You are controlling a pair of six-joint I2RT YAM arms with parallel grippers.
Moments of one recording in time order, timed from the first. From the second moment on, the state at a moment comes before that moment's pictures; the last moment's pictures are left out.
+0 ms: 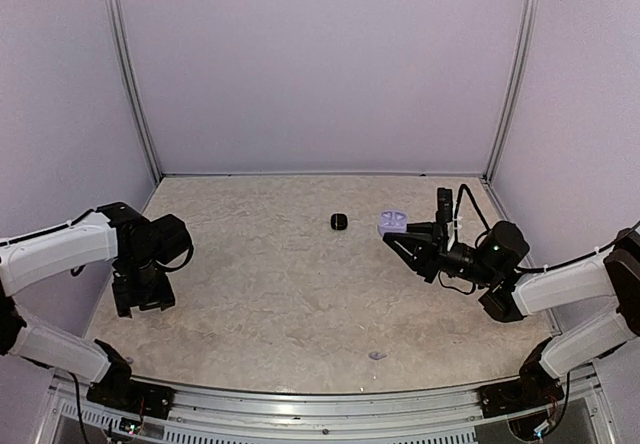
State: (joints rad) left arm -0.55 1.27 0.87 -1.32 -0.34 -1.09; right arm 0.64 1.35 0.37 1.22 -0.56 0.31
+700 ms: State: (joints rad) left arm -1.17 1.51 0.75 0.17 -0.13 -0.30; right arm 0.57 1.09 0.37 0.71 -0.53 0.30
